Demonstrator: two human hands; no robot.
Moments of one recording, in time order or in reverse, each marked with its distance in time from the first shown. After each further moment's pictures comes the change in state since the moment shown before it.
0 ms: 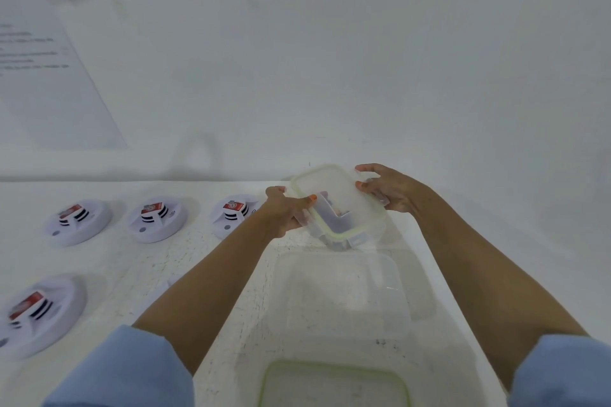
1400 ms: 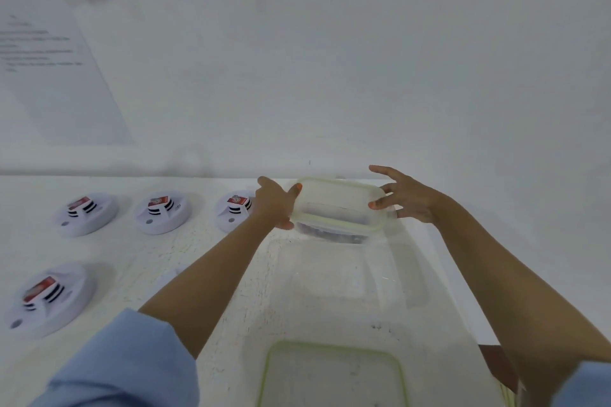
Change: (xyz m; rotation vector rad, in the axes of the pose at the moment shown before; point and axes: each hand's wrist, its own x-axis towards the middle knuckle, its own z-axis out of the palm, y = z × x) left_hand -0.028 0.011 -0.006 0.531 0.281 0.151; right_hand -0.046 0.015 -0.018 -0.125 -0.068 -0.086
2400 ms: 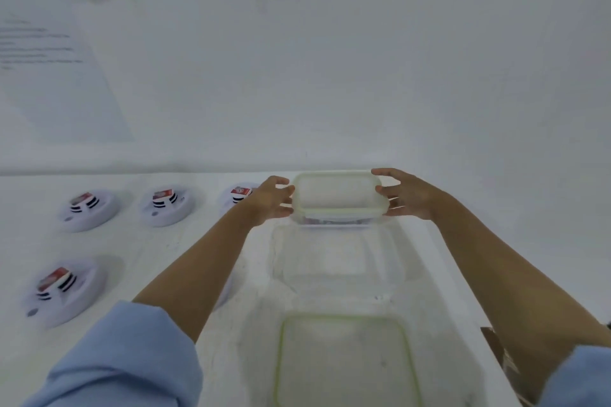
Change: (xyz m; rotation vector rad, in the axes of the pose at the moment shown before) left_hand -0.007 -0.027 -0.028 -0.307 -0.396 0.018; right_hand -0.032 0.009 0.015 0.110 0.141 0.047
